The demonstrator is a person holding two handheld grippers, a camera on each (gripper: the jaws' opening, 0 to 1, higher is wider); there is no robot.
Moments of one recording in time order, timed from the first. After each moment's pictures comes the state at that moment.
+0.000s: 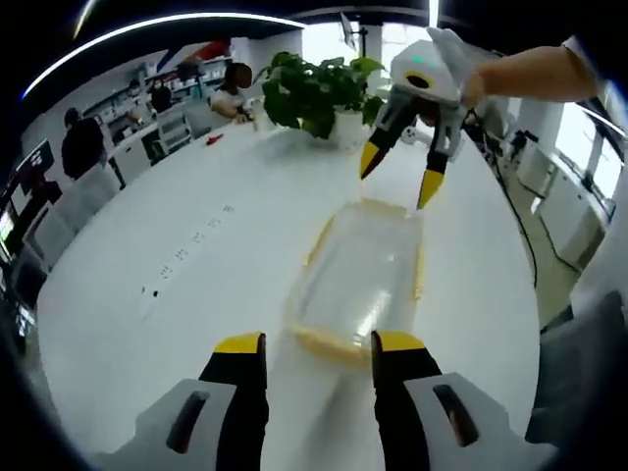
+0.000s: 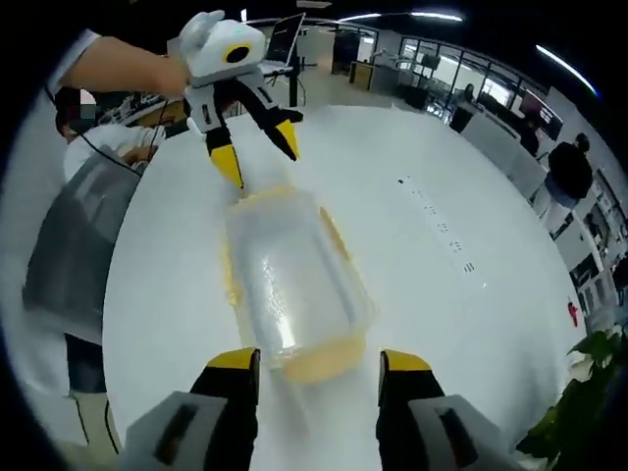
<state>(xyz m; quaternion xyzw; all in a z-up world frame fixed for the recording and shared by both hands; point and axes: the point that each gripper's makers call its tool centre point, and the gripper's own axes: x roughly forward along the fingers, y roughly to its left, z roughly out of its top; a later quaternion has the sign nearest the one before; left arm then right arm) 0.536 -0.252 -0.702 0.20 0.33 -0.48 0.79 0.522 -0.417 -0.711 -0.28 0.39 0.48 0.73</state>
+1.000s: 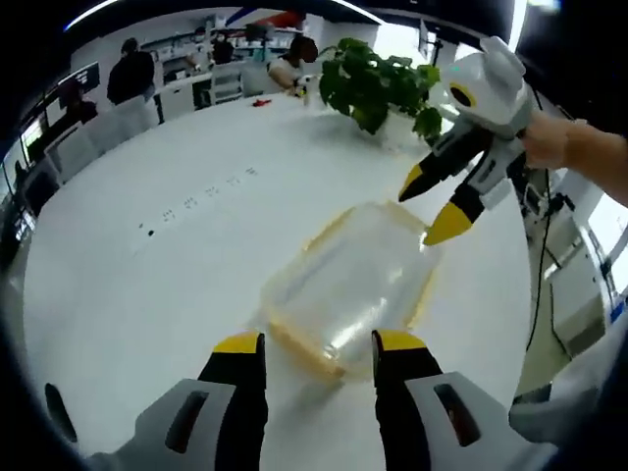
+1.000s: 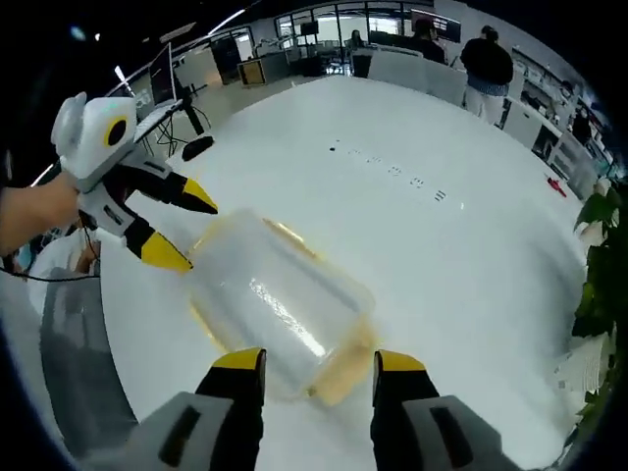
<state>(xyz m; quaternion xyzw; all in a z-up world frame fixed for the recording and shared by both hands) 0.523 -0.266 -0.723 0.09 0.42 -0.39 0.81 0.526 -0.402 -0.725 -0.09 0.50 0.33 0.79</state>
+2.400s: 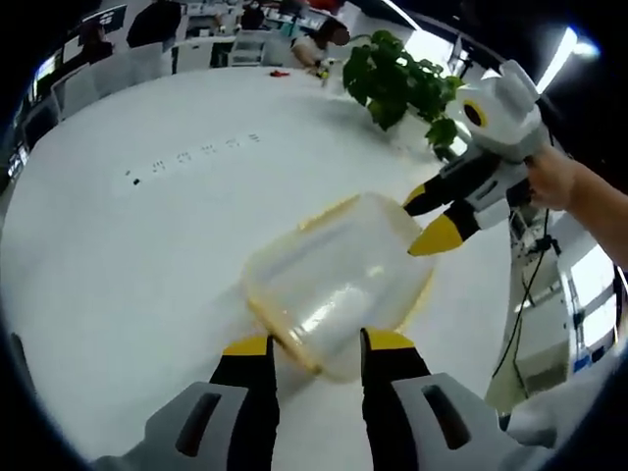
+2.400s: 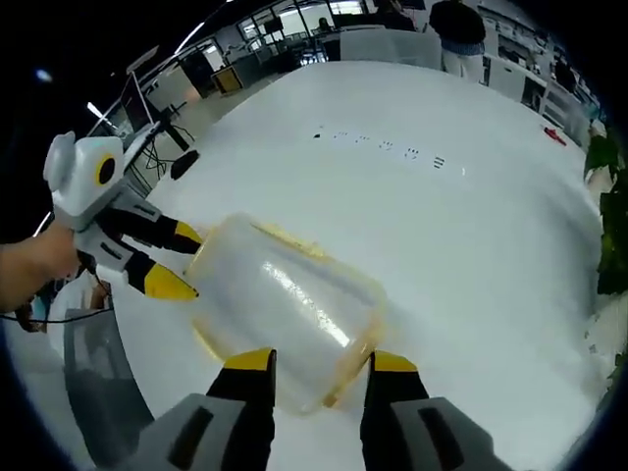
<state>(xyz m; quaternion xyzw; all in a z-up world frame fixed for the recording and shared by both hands) 0.516 -0.276 -0.743 0.02 0.49 -0.37 0.79 0.520 -0.400 -0.736 -0.05 0.55 0.33 0.77</state>
